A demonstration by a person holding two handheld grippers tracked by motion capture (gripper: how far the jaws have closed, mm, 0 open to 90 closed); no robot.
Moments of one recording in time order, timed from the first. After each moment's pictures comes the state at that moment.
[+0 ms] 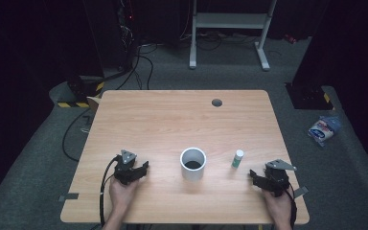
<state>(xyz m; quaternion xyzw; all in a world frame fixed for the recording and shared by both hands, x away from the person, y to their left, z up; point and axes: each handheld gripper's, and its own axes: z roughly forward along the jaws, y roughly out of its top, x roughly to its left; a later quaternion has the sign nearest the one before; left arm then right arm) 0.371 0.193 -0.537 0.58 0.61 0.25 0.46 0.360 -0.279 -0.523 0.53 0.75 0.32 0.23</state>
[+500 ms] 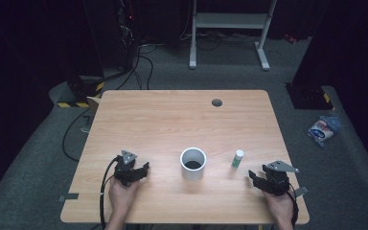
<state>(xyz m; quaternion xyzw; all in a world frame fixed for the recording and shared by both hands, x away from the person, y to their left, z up) 0.371 0.194 -0.537 0.59 0.62 0.26 0.46 0.350 -0.276 -0.514 0.49 0.76 0.35 0.22</state>
